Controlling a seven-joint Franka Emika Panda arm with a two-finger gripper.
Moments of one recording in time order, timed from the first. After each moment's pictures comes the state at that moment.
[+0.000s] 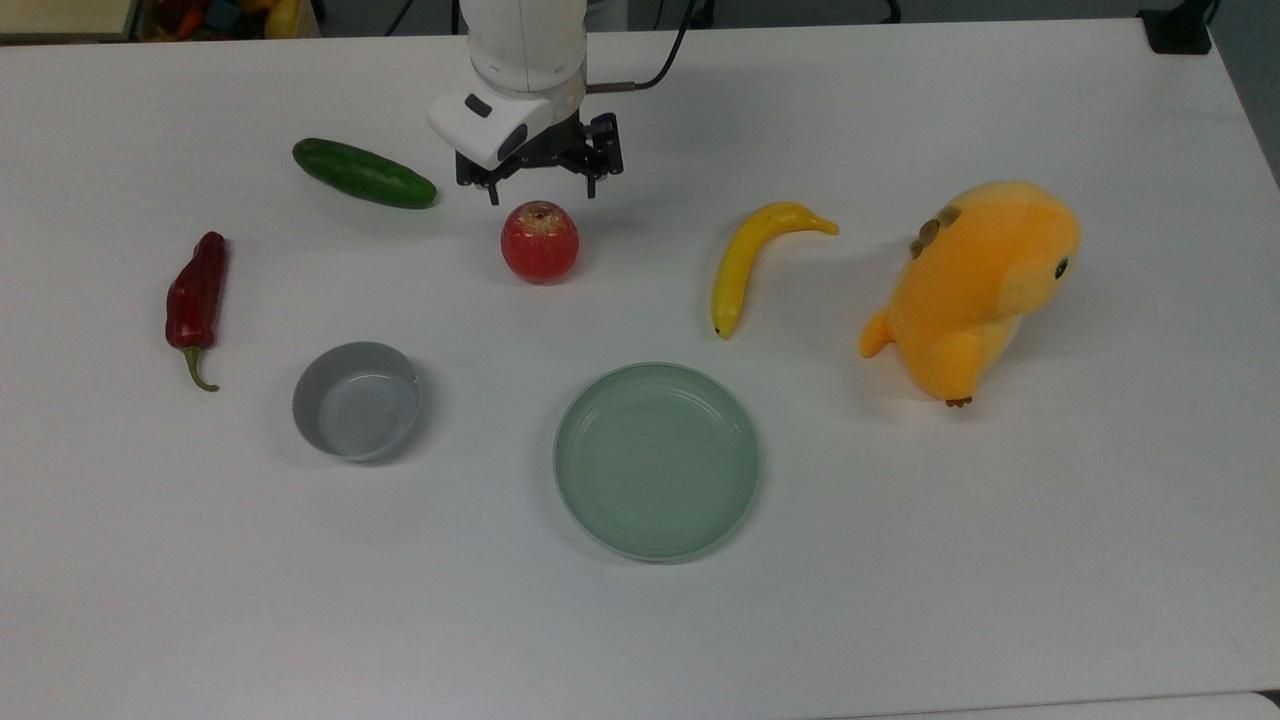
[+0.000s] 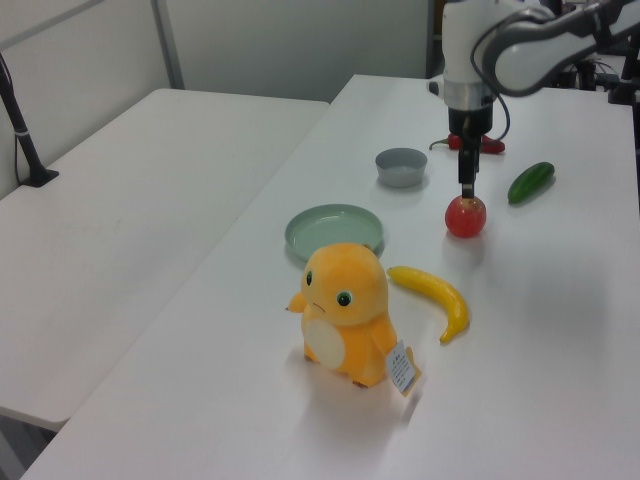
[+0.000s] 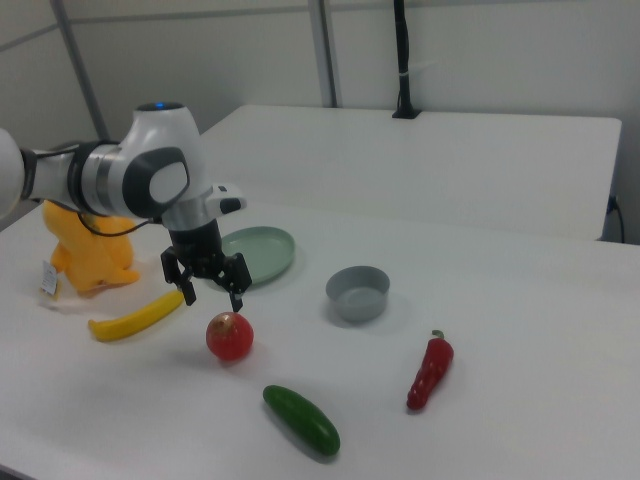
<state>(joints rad) 0.08 0.14 0.00 -1.96 -0.05 2.05 -0.07</state>
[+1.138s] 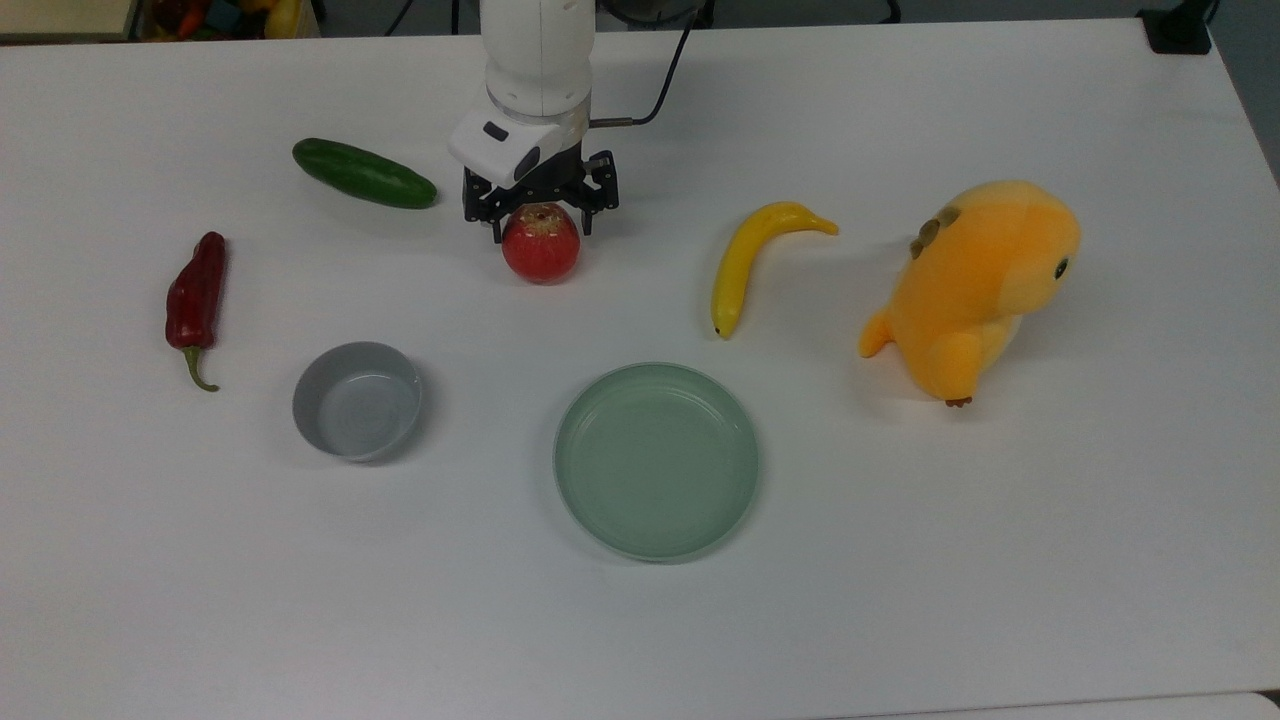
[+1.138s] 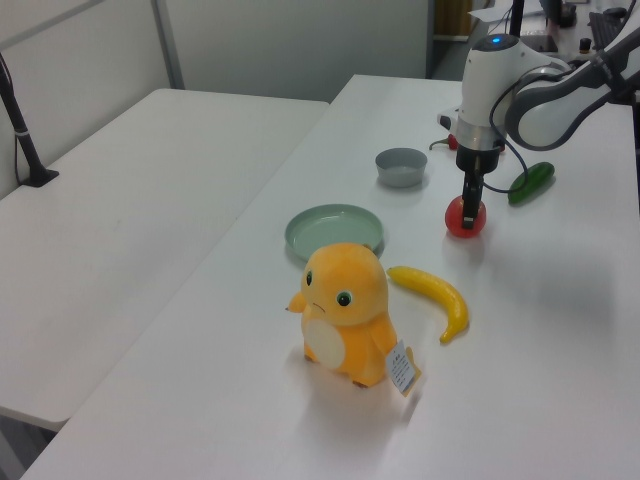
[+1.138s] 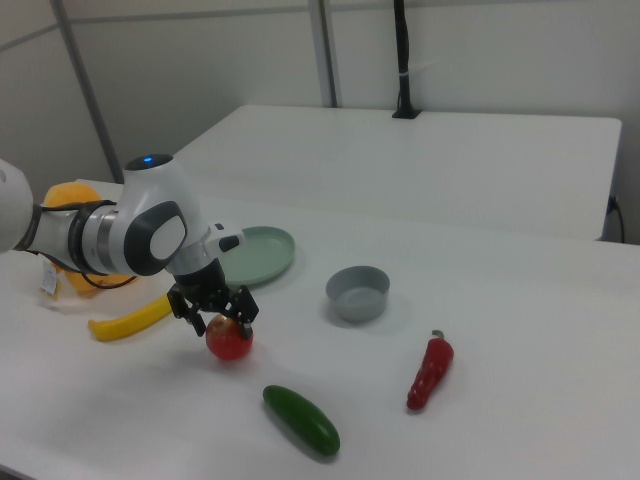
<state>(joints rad) 0.08 0.14 0.00 -2.18 -0.12 2.38 -0.07</state>
